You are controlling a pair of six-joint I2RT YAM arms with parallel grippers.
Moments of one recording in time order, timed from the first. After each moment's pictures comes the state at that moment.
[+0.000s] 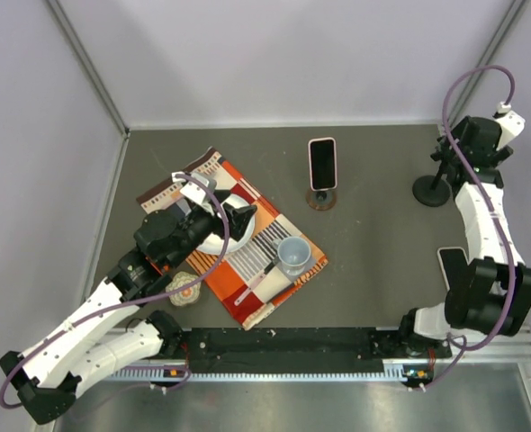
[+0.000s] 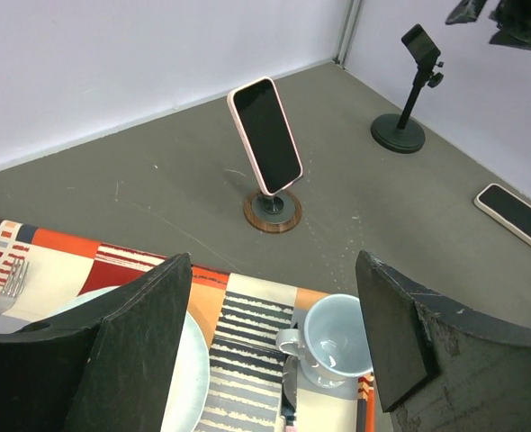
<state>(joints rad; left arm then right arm) -0.76 0.73 0.83 -0.09 -0.09 -0.13 -0.21 1.36 1.19 -0.23 0.38 0.42</state>
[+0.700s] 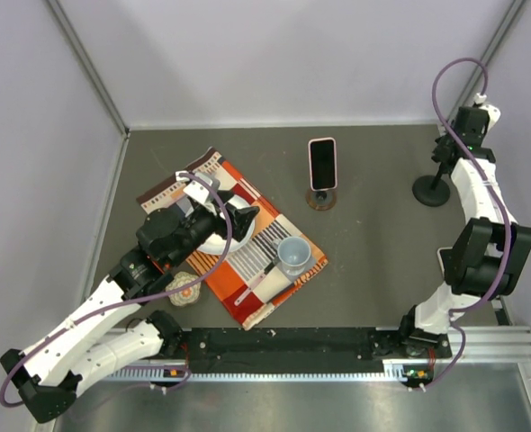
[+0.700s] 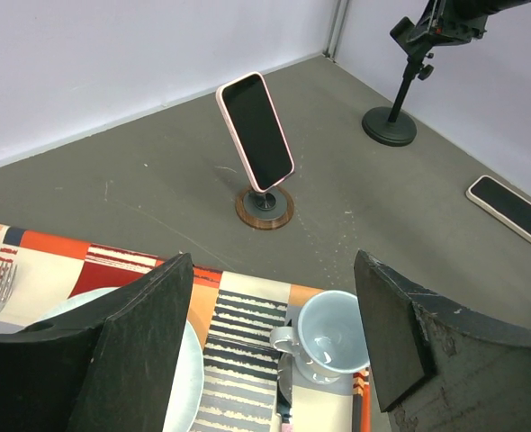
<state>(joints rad) -0.76 0.75 0.84 -0.09 -0.06 -0.13 -0.22 1.65 1.42 -0.34 0.23 0.35</state>
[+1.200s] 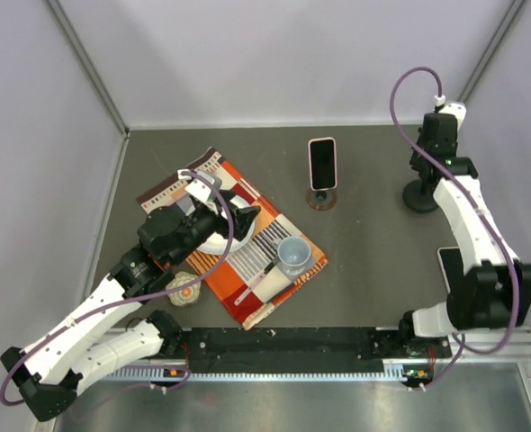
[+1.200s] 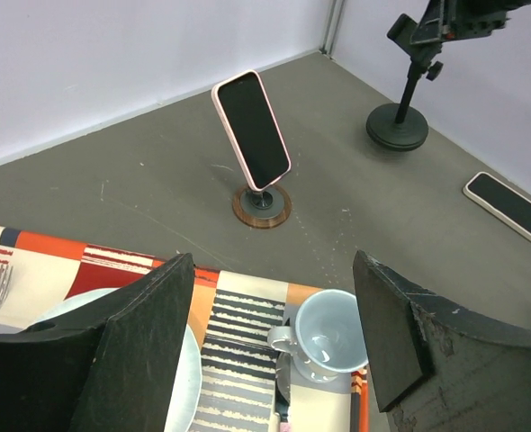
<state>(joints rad) -0.76 0.76 0.85 -0.09 -0.05 -0.13 0.00 1.48 1.35 -0.44 0.39 0.20</state>
